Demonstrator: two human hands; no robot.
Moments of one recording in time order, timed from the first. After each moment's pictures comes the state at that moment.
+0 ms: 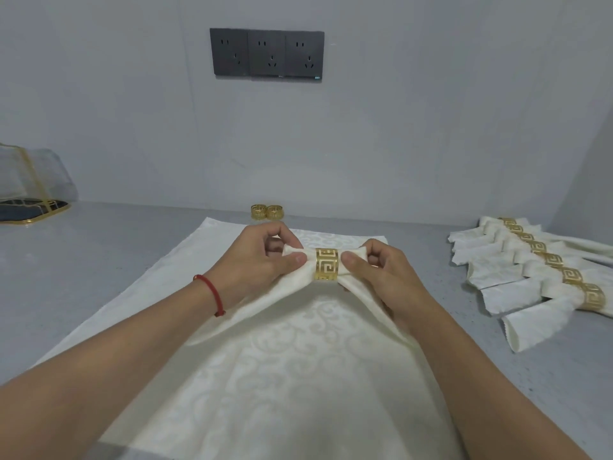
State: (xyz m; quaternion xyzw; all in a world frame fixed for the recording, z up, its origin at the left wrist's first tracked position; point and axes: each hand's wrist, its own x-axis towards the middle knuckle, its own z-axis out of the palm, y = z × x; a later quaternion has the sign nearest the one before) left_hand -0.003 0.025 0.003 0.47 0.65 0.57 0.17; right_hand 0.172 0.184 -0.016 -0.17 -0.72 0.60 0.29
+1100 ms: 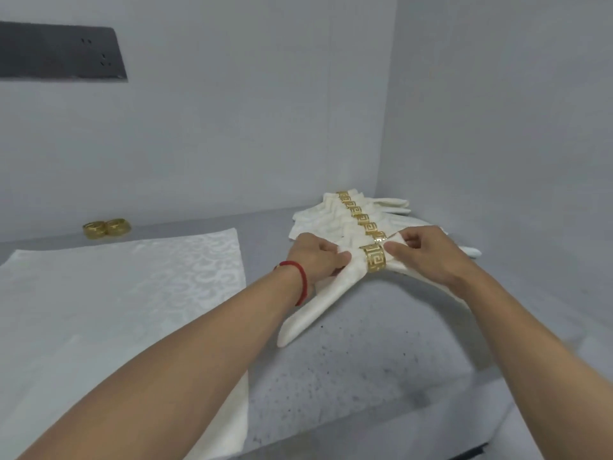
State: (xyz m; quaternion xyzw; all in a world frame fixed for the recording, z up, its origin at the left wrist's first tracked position) left_hand 0.257 0.253 -0.014 0.44 0.68 0.48 0.35; right_hand 0.466 0.345 -0.013 -0.43 -0.79 0.29 0.32
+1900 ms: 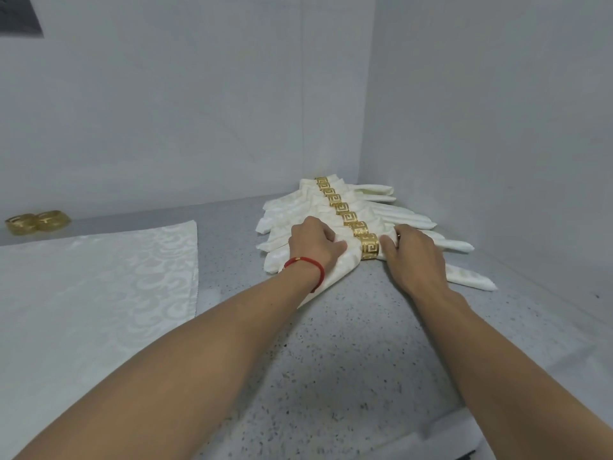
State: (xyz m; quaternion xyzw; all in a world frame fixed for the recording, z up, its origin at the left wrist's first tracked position) left_hand 0.285 0.344 -0.041 0.50 0.75 0.42 0.12; right_hand 0.448 0.414 -0.080 -0.57 -0.75 0.04 0.33
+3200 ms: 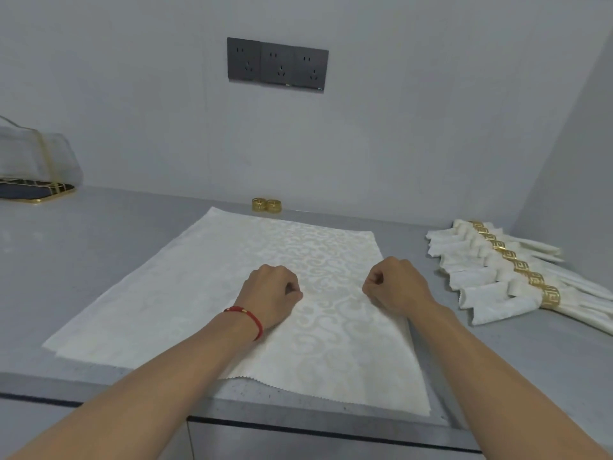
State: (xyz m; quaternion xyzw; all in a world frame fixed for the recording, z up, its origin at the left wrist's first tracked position) left_hand 0.043 -0.002 -0.058 0.47 0.83 0.29 -0.03; right_hand 0.202 0.201 -0.043 -0.35 -0.91 0.12 0.16
